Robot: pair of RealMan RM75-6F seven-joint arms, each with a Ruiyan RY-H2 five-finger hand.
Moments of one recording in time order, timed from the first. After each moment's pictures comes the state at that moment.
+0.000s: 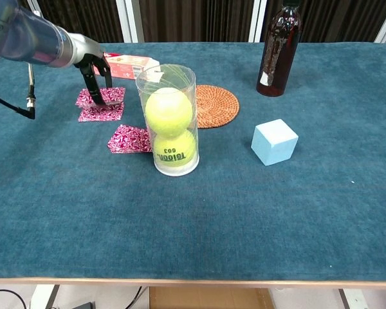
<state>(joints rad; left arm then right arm) -1.22 -1.58 -0.31 -1.21 -0.13 0.88 1.01 0.08 -1.09 0.13 -1.53 -1.34 1.40 0.12</state>
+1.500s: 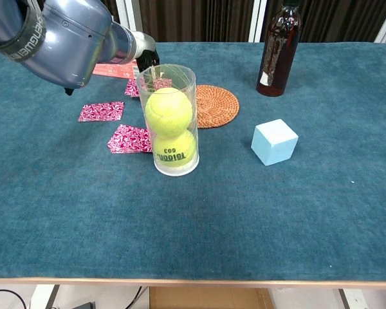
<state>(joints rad) -1.39 -1.88 -0.43 -0.68 -0.06 0.66 1.08 0.06 -1.07 0.15 -1.50 -1.31 1.39 0.19</state>
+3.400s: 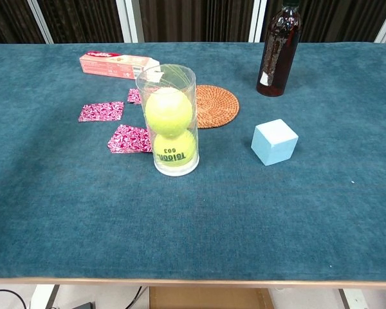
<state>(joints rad) -0.32 -0.91 -0.14 -1.80 1.43 1.21 -0.02 0.07 -1.12 0.16 -1.50 -1.32 1.44 0.05</state>
